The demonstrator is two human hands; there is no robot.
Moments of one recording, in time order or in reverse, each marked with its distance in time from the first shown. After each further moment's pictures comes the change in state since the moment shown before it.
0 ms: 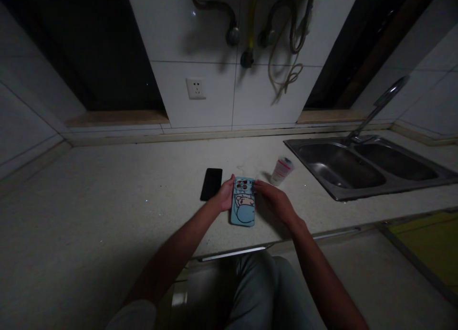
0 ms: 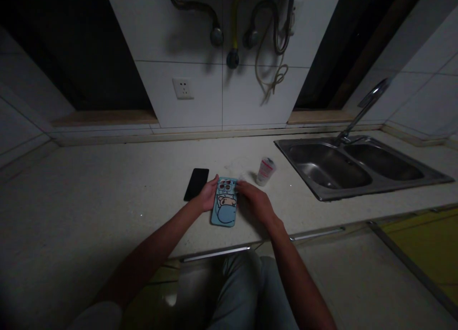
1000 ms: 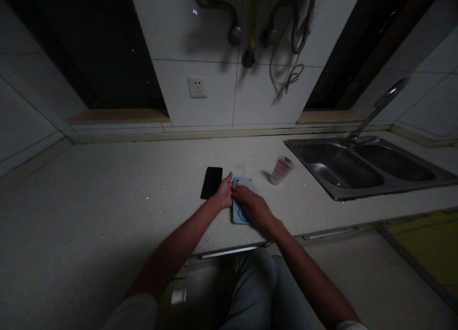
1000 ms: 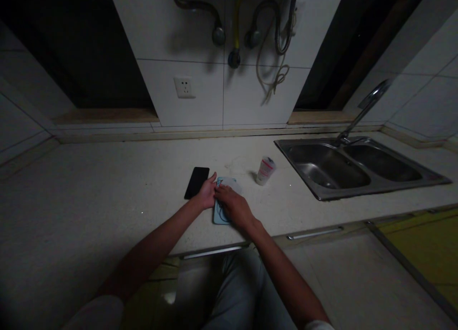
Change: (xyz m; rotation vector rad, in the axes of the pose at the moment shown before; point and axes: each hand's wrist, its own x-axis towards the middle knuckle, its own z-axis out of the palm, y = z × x) left_hand 0.000 0.004 0.002 -0.005 0.140 -0.015; right_hand 0.010 -0.040 0.051 0.043 -0.142 -0.118
